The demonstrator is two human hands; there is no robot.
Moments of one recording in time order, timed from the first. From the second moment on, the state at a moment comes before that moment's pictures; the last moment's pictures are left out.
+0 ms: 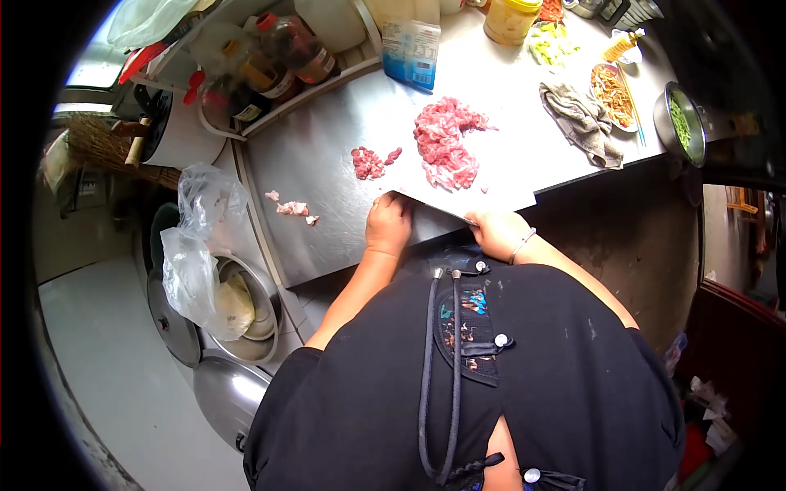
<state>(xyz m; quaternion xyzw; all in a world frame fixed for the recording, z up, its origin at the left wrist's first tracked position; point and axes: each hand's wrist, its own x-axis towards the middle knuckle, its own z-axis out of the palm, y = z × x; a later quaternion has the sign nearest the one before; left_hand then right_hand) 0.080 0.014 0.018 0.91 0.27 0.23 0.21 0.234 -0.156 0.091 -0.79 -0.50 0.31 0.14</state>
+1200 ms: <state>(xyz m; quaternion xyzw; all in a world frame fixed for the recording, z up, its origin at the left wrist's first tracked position) 0.080 0.017 0.010 0.91 0.27 0.20 0.24 0.232 -0.135 0.096 -0.78 -0.56 0.29 0.06</state>
